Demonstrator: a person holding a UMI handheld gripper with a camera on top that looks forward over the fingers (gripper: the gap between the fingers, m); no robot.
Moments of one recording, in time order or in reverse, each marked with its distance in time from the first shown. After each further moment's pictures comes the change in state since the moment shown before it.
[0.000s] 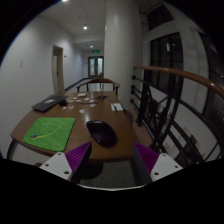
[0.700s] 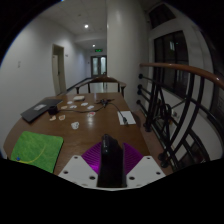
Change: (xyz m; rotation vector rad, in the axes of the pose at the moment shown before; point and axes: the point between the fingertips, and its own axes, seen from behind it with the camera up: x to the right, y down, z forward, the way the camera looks) arm -0.024 -0.053 0.174 -0.003 -0.045 0.006
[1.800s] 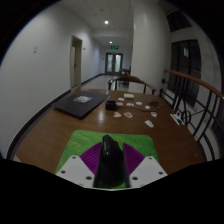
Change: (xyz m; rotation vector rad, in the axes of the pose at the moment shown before) arm -0.278 0.014 -0.040 -0.030 -0.072 -0.111
